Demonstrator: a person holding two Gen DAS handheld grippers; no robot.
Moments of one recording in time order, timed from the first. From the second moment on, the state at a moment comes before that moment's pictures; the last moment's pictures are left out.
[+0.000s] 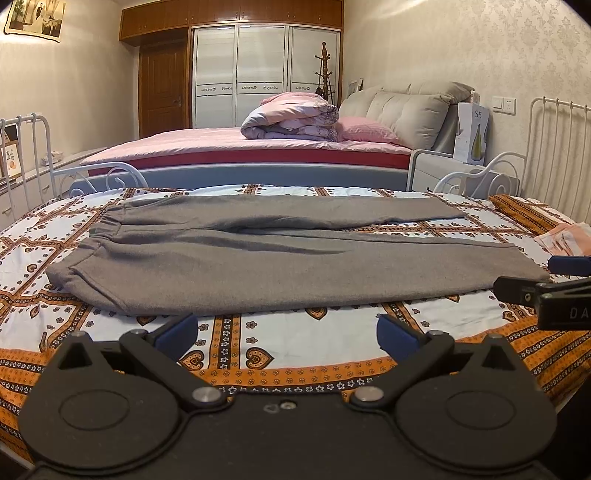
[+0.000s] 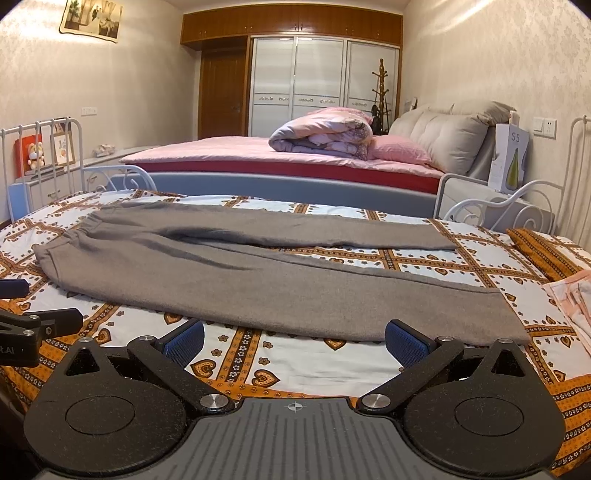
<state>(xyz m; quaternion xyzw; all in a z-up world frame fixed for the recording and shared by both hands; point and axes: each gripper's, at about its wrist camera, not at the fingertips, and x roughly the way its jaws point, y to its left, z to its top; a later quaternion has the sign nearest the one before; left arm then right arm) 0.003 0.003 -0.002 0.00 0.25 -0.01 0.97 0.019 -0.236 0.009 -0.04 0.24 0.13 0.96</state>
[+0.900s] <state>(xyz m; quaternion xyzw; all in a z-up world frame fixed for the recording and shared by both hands) 0.003 0.000 -0.004 0.00 0.26 -0.01 0.97 0.021 -0.242 0.008 -0.03 0.24 0.12 0.96</state>
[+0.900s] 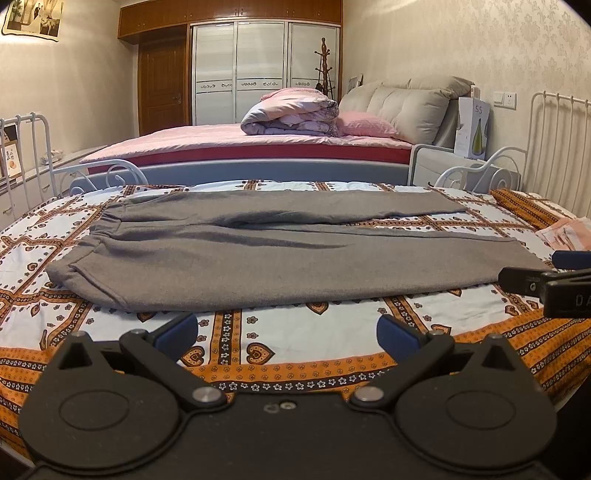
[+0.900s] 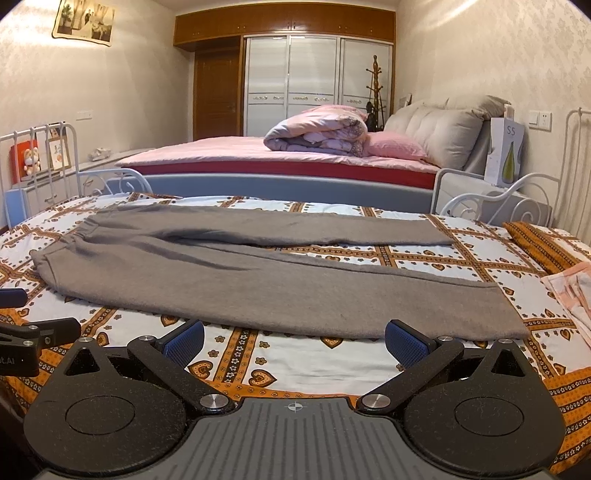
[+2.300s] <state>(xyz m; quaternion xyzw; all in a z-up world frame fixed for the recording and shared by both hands) 0.031 0.037 0.011 -0.03 0.30 0.01 0.95 0.030 -0.249 0.023 0.04 0.24 0.20 0.95</state>
